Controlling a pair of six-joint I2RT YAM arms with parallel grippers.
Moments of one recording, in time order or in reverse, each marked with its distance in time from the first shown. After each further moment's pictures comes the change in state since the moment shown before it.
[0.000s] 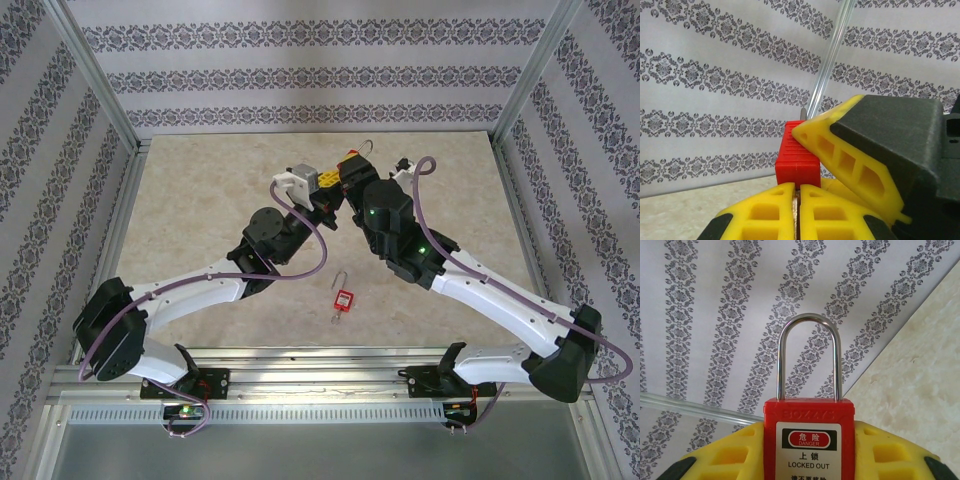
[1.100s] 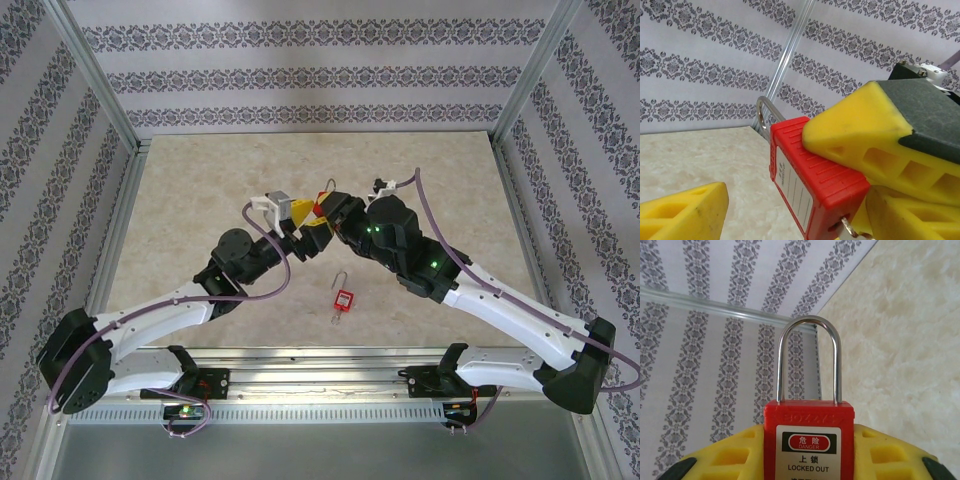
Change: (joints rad) left arm 0.067 -0.272 -0.293 -0.081 0.269 -0.154; right arm 0.020 -0.100 -0.087 -0.147 -0.434 0.053
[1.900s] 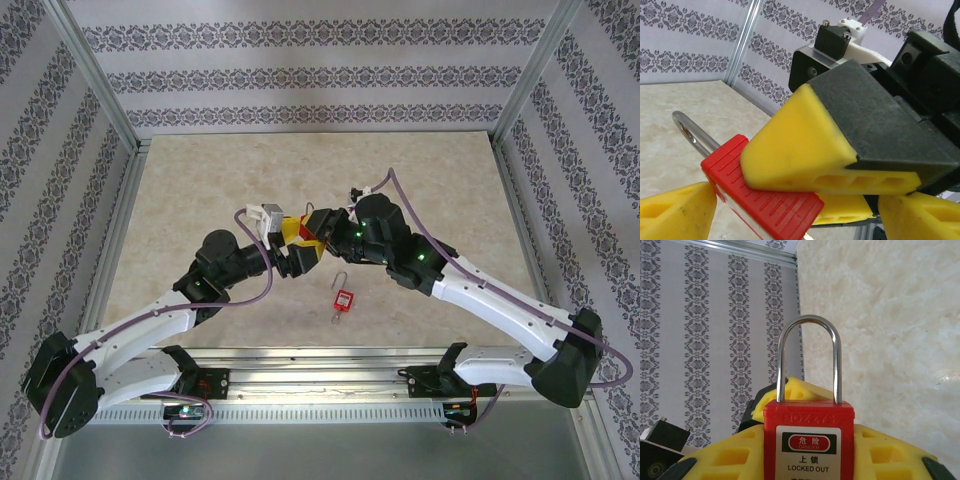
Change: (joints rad) left arm 0.108 -0.132 -0.067 -0.193 0.307 -0.029; right arm -0.066 0.062 -0.011 -0.051 -0.296 -0.024
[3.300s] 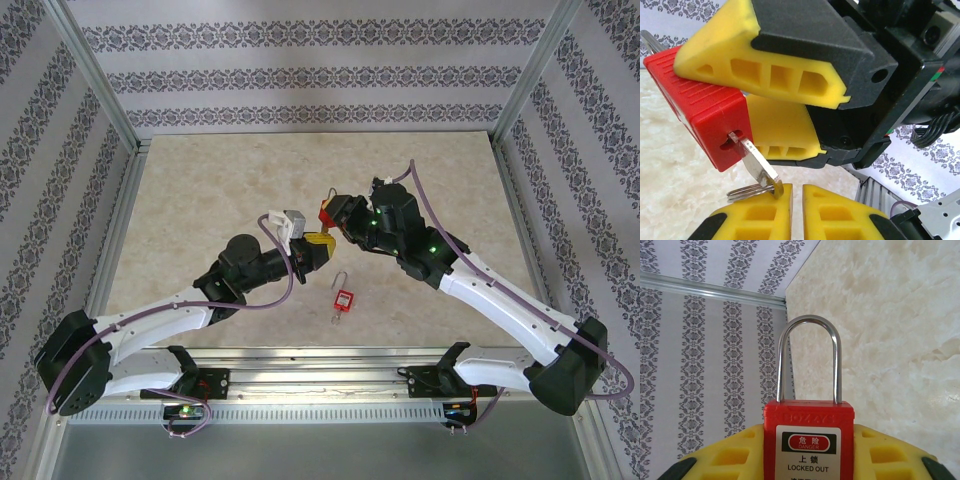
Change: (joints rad) left arm -0.124 0.122 0.030 0.069 -0.105 -0.005; right arm -0.109 -0.027 -0.001 -0.029 0.050 -0.025
